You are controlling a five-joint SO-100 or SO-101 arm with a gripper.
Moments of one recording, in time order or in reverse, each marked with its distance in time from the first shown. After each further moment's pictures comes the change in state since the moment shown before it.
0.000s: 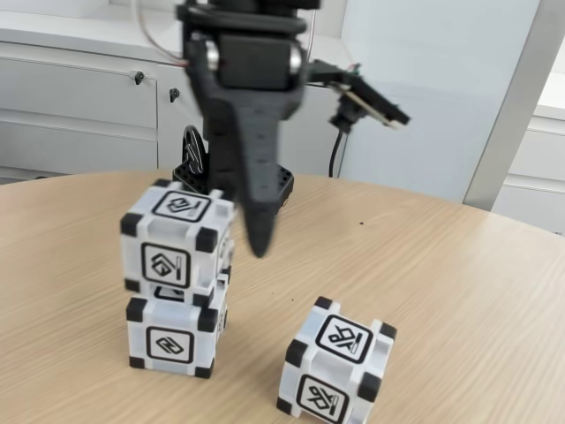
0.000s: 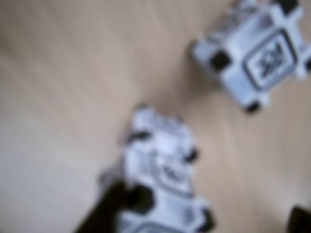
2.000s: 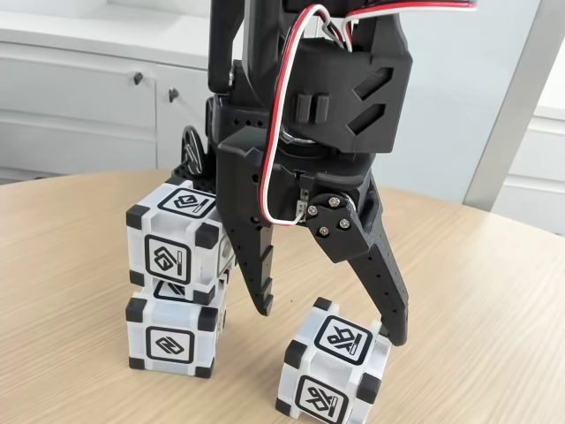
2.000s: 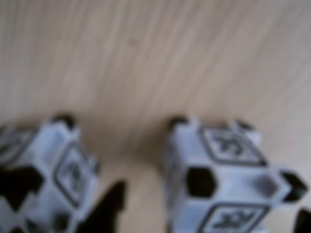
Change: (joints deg) arm -9.1 -21.8 0.0 -18.4 -42.2
